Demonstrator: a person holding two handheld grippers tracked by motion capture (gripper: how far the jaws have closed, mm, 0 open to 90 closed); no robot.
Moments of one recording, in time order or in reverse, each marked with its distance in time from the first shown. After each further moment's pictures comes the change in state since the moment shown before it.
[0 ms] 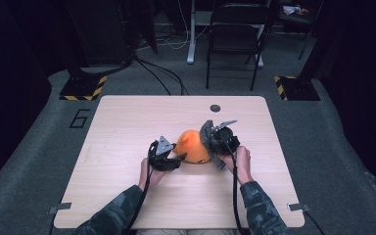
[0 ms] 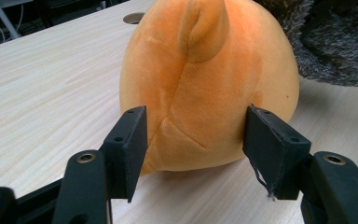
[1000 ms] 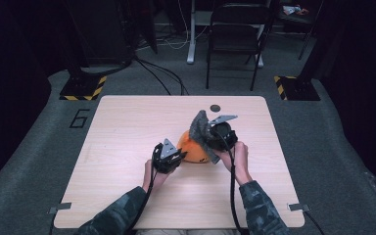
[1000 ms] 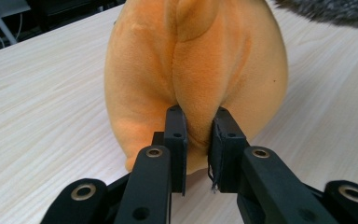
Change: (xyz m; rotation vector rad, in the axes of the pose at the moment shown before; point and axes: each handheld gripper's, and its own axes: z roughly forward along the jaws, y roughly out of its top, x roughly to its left) left arm -0.015 0.000 0.004 -0.015 -0.009 0.029; right arm 0.026 0.023 -0.040 -0.155 0.023 -0.051
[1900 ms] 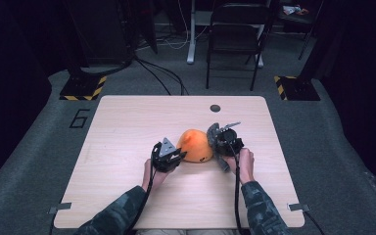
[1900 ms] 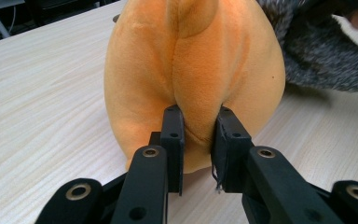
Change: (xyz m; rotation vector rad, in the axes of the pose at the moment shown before) left arm 0.008 -0.002 0.002 0.000 -0.006 -0.031; right arm -0.040 -0.046 0.045 0.207 -0.089 0.108
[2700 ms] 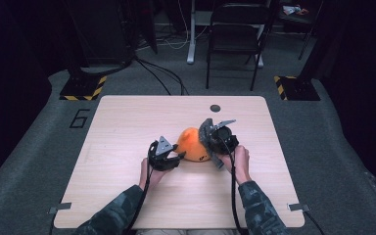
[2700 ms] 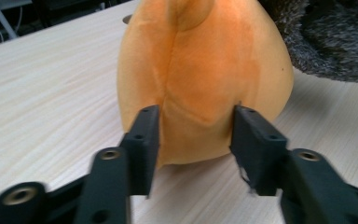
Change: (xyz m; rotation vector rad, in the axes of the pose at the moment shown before) left arm 0.009 0.000 -0.007 0.007 0.008 0.015; right arm 0.022 0.015 -0.019 -0.082 0.035 -0.057
